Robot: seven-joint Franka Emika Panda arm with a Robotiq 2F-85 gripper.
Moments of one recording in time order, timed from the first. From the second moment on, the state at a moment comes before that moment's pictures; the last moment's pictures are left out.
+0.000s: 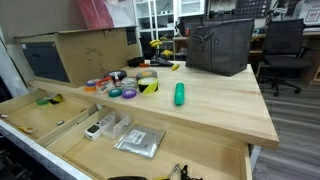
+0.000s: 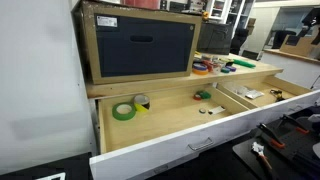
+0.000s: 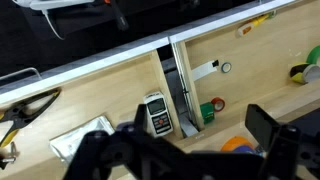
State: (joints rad) arm -0.15 -0.83 -0.31 -2.58 0.04 1.78 -0.08
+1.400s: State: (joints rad) arm -0.06 -0.79 -0.07 -2.52 0.14 1.86 0.02
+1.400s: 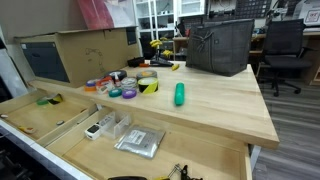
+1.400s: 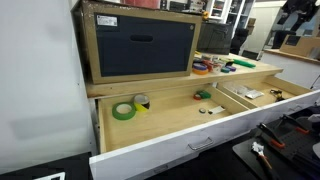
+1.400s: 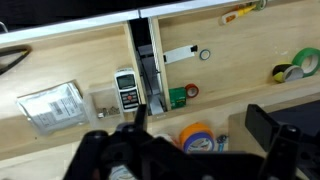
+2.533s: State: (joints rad) arm 0.13 -0.14 0.27 -2.10 0.05 1.97 0.25
